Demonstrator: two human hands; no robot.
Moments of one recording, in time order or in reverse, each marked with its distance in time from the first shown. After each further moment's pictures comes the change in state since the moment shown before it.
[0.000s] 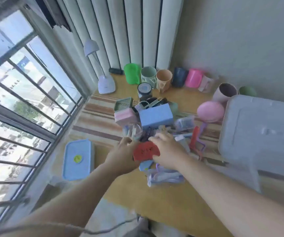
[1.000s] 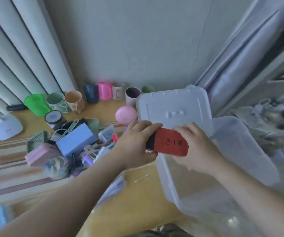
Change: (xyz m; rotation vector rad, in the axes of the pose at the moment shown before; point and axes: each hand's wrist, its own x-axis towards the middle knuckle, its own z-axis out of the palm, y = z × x) left_hand 0.019 0.296 -0.035 -0.071 0.105 0.930; right_hand -0.282 0.135 -0.113 0.095 0.618 0.428
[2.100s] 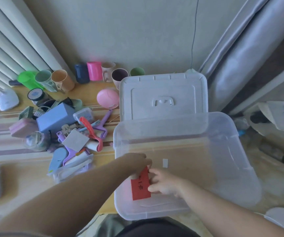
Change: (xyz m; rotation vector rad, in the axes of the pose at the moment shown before) left_hand 0.069 0.072 0.203 0.289 -1.001 -0.372; right_hand -0.055 0.164 0.084 0.640 -1.094 0.492
